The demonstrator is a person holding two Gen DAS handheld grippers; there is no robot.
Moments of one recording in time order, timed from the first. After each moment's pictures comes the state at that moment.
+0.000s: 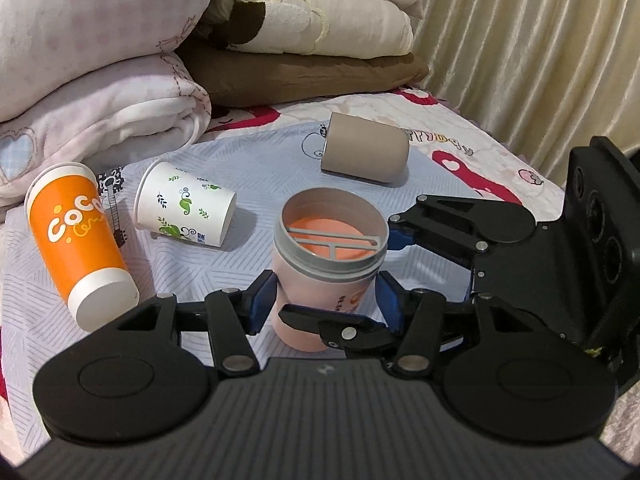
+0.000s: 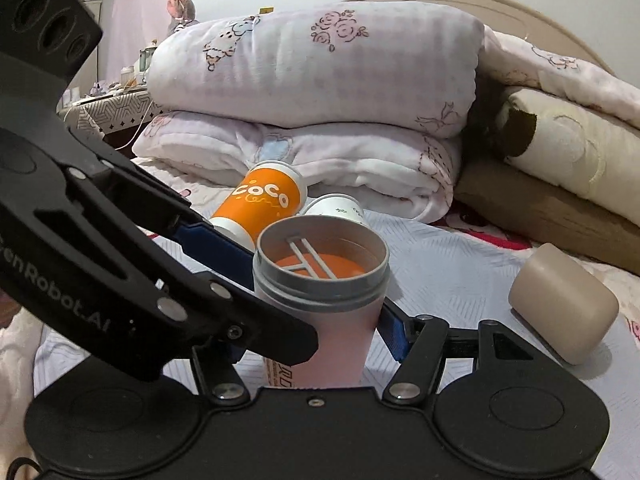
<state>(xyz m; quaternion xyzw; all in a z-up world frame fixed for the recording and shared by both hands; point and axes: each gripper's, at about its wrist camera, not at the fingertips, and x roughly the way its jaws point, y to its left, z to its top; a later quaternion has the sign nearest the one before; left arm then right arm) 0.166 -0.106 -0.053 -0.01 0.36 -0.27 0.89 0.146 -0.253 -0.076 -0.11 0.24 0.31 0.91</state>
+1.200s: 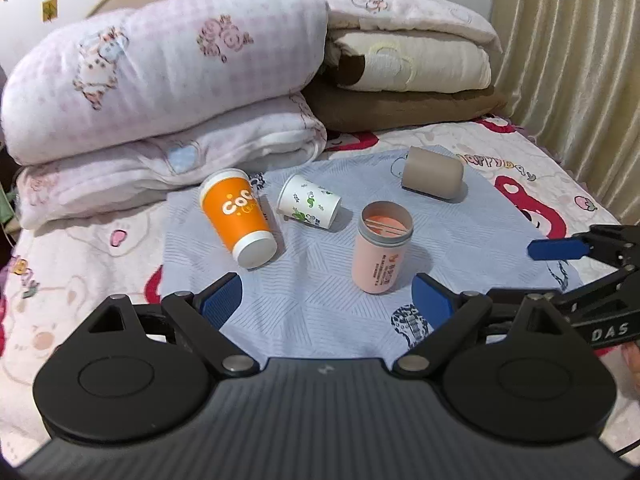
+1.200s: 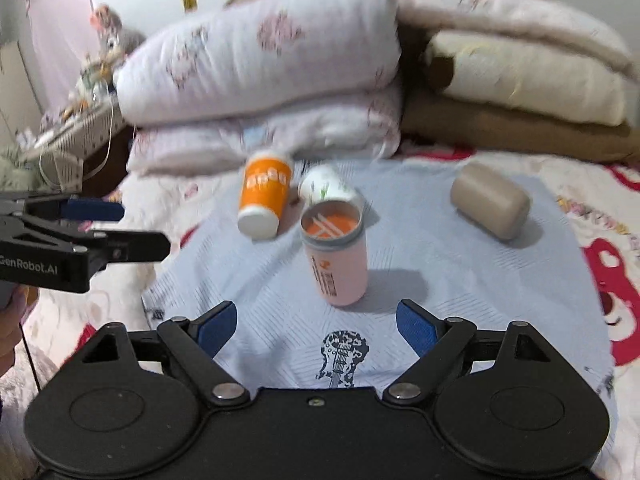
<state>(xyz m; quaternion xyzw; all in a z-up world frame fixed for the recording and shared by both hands) 0.030 -0.067 0.068 0.01 0.36 -0.09 0.93 0.031 -0.293 0.043 0.00 0.36 0.22 0.91</state>
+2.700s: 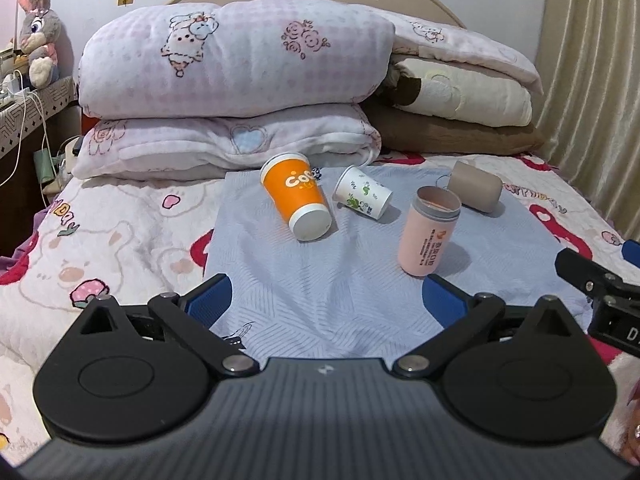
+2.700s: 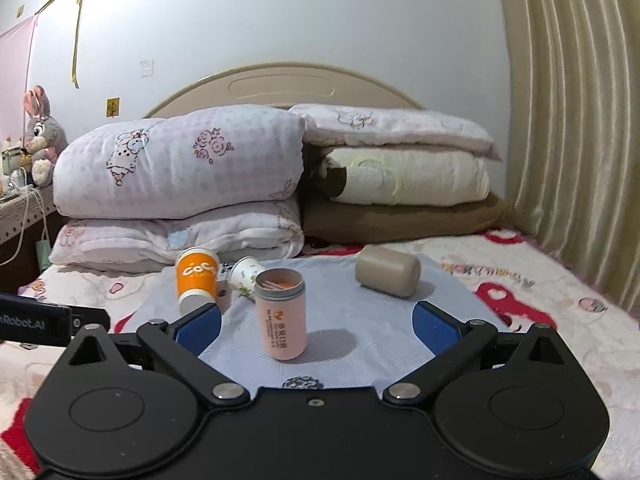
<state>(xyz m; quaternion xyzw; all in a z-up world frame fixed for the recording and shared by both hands) -0.038 -0.025 0.023 -0.04 0.31 -0.02 0.95 -0.071 -0.246 0.024 -0.01 0.17 0.02 0.98</state>
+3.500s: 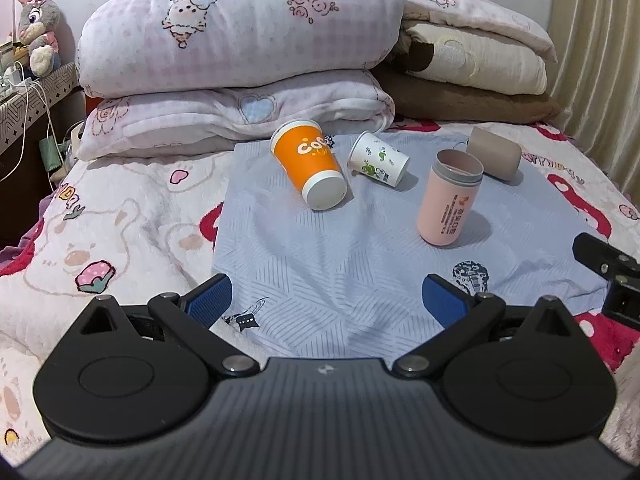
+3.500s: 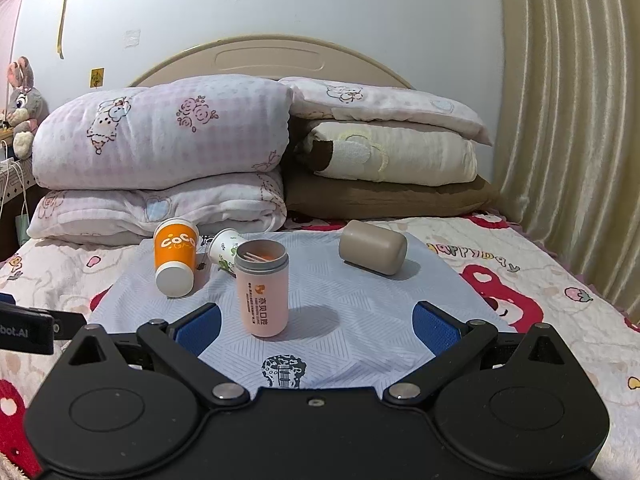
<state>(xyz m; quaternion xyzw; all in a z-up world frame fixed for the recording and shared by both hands) -0.026 -0.025 0.004 -0.02 0.35 -0.01 0.94 -0.056 -0.244 0.014 -0.03 0.22 0.00 0.98</state>
